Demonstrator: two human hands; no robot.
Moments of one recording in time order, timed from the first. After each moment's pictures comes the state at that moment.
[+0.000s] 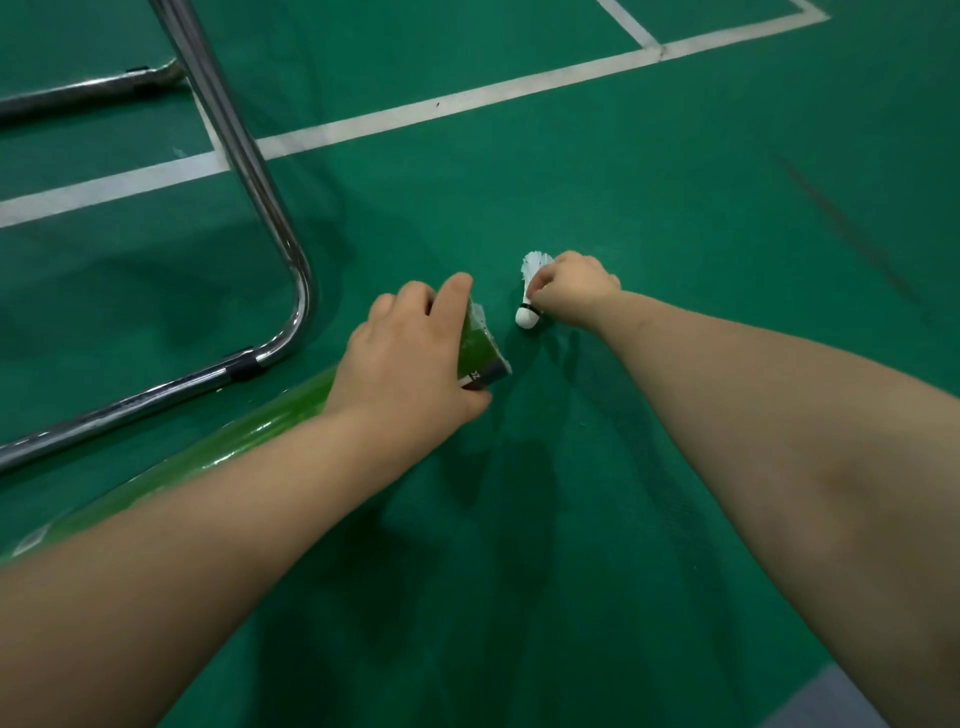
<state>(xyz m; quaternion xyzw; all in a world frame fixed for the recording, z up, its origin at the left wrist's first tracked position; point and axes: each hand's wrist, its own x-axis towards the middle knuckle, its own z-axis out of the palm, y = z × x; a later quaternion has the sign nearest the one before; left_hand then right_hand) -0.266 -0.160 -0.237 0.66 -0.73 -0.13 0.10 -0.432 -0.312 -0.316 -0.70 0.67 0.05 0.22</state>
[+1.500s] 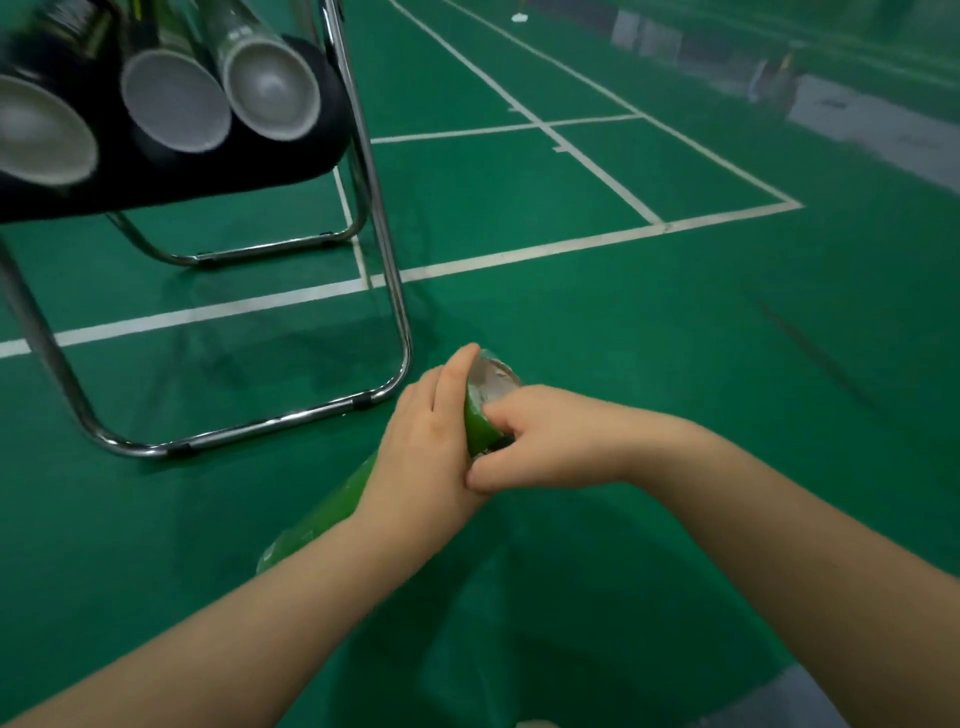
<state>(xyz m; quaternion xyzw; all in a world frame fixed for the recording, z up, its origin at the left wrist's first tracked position) -0.285 0.005 -0.128 0.64 -0.69 -0.13 0.31 -0.406 -0.051 -0.071 -0.86 0.36 0.05 0.37</state>
